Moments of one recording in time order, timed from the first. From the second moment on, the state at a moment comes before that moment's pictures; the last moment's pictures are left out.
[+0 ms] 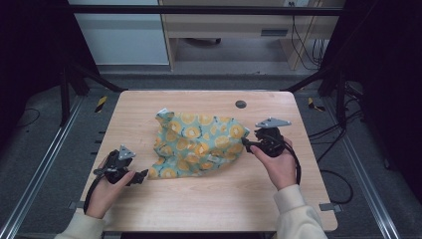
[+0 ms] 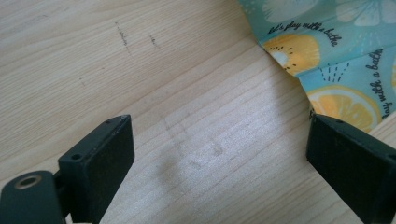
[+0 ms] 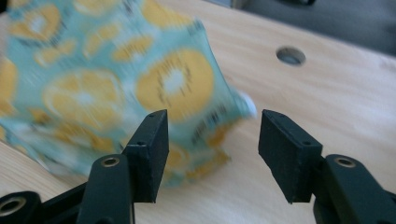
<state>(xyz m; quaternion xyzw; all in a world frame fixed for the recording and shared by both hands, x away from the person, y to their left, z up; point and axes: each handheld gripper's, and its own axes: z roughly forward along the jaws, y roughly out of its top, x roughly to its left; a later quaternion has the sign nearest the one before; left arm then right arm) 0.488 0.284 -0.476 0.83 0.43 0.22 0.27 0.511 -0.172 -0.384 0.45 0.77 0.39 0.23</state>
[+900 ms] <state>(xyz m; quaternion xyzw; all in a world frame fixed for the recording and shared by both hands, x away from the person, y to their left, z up) 0.489 0.288 -0.473 0.83 0.44 0.22 0.27 0.575 -0.105 -0.371 0.41 0.82 0.35 0.16</state>
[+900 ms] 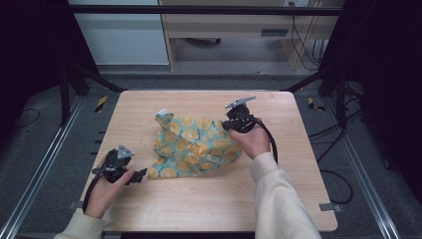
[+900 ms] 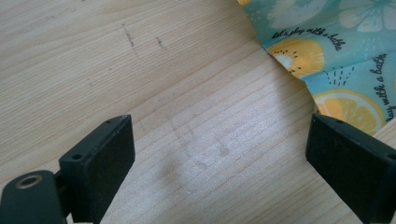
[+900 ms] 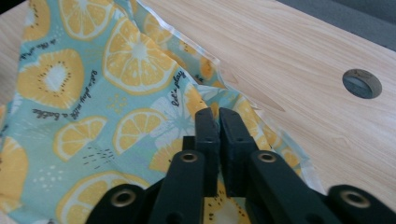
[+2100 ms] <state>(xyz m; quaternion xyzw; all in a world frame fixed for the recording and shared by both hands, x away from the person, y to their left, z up) 0.486 0.291 -0.450 0.82 0.43 0.23 0.30 0.419 -0.079 -0.338 0.25 0.83 0.47 0.17</state>
